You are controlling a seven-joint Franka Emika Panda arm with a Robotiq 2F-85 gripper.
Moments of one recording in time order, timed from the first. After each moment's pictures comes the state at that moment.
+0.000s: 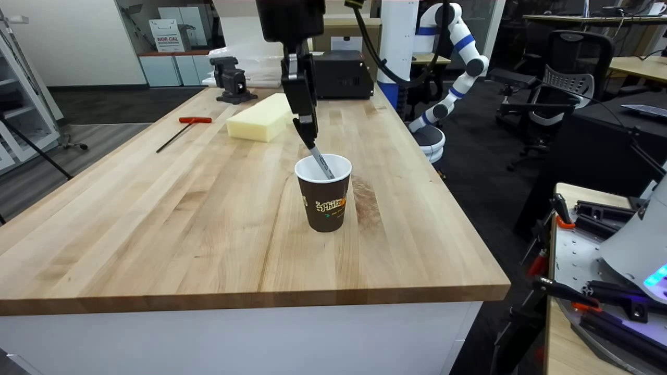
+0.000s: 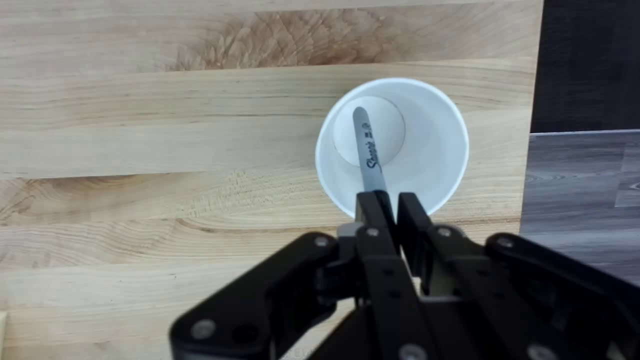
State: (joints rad) arm 0.30 0.30 0.26 -1.65 -0.08 1.87 0.01
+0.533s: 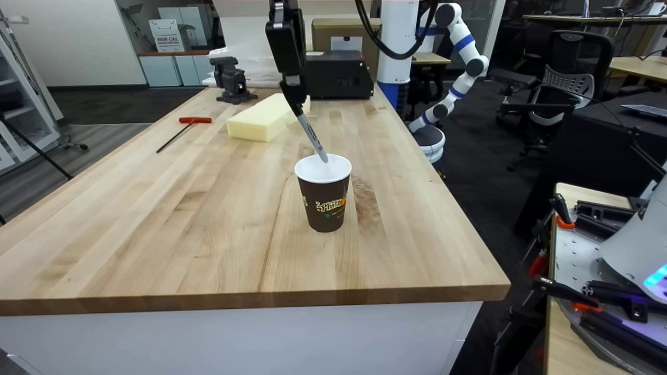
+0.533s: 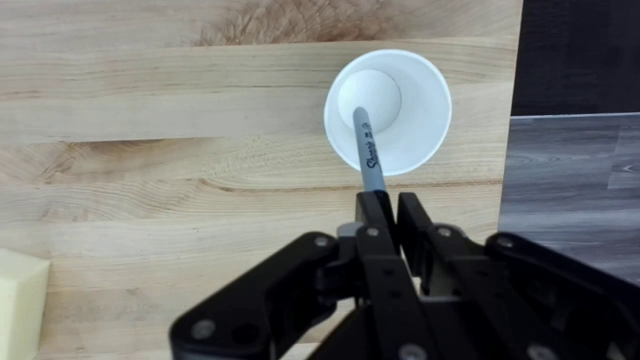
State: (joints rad) arm 0.31 0.30 0.26 -1.53 -0.08 1.79 0.00
